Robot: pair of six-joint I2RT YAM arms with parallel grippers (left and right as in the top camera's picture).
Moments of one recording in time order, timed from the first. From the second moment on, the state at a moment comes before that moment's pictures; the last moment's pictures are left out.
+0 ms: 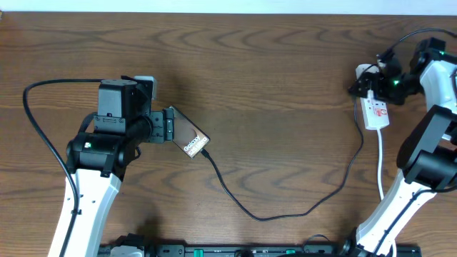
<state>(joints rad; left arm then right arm) -0.12 1.16 1.08 -0.84 0.07 -0.08 -0.37 2.24 1.80 -1.06 -0.51 -0.29</state>
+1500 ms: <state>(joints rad) -0.12 1.16 1.08 -0.84 0.07 -0.07 -0.44 1.96 1.76 -1.13 -0.35 -0.18</state>
